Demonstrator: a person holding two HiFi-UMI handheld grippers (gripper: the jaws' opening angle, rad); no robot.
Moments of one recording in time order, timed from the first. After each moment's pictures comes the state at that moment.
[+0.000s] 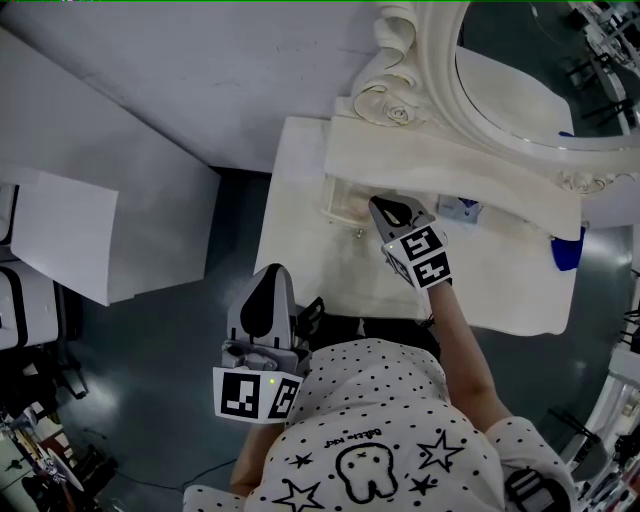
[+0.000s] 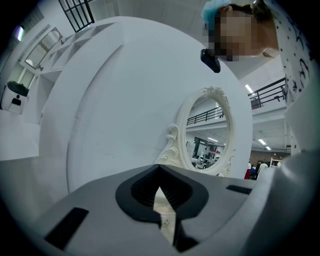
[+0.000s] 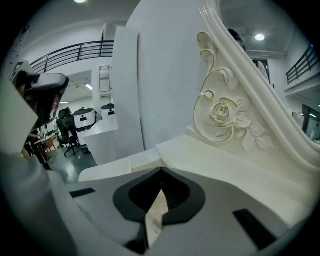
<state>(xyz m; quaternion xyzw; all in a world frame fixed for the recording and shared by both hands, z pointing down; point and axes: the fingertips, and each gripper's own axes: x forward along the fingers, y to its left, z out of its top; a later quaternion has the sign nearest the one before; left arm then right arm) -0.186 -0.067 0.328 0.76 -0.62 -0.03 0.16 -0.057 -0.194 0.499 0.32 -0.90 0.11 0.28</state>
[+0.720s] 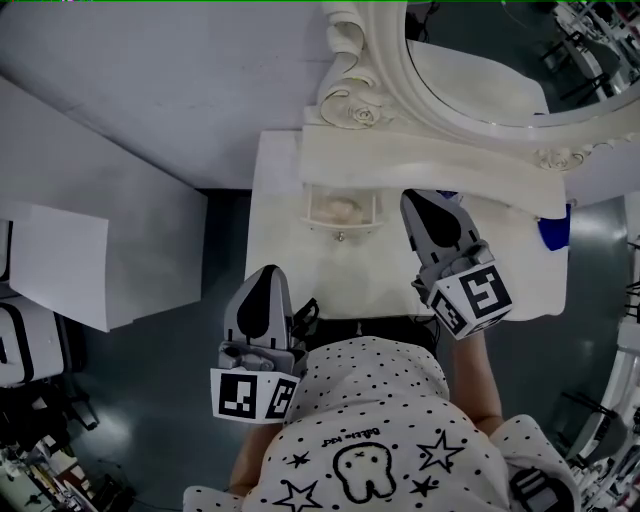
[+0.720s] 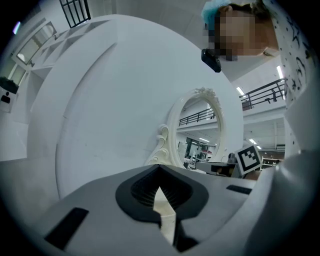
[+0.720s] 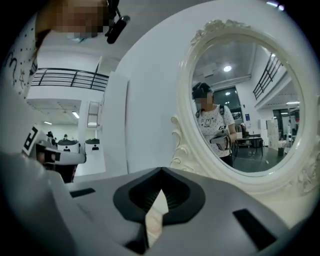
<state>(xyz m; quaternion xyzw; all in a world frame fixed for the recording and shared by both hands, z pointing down) -0.164 -0.072 0.317 0.80 -0.59 -0.04 0.14 0.011 -0.165 0.324 0.43 -0.90 0.07 0.08</state>
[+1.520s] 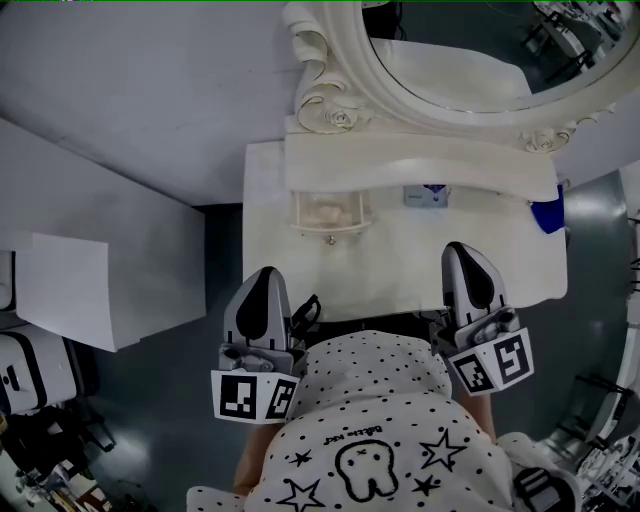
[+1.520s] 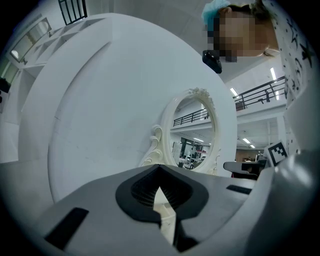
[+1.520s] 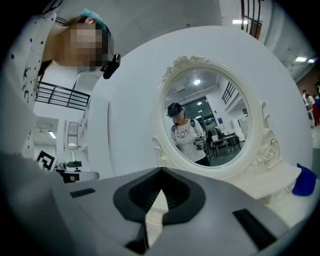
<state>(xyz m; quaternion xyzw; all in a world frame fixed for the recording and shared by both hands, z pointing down) -0.146 -0.078 0.311 0.82 -0.56 -0.04 0.13 0.091 -0.082 0.296 0.54 -0.83 0.11 -0.03</state>
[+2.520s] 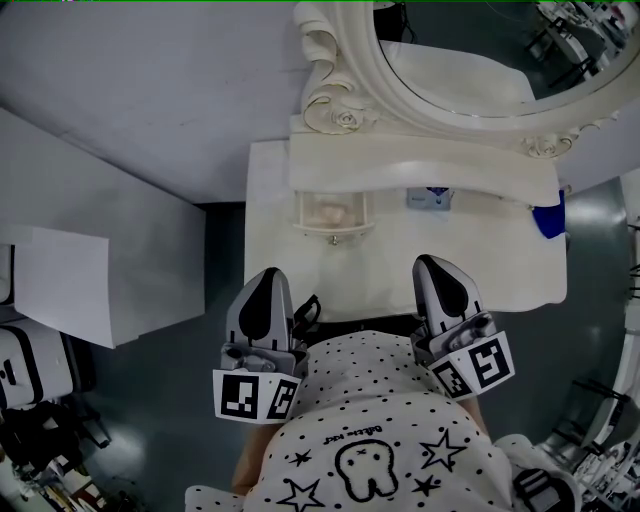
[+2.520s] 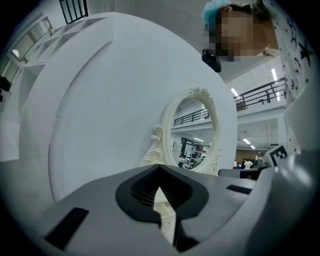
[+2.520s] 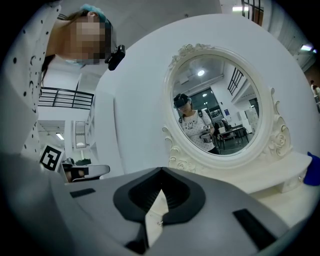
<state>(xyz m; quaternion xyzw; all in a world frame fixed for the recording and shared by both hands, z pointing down) -0.148 -0.074 0.316 0.82 -0.56 -0.04 0.14 0.047 -0.073 0.320 0.50 -0.85 0.14 -0.01</state>
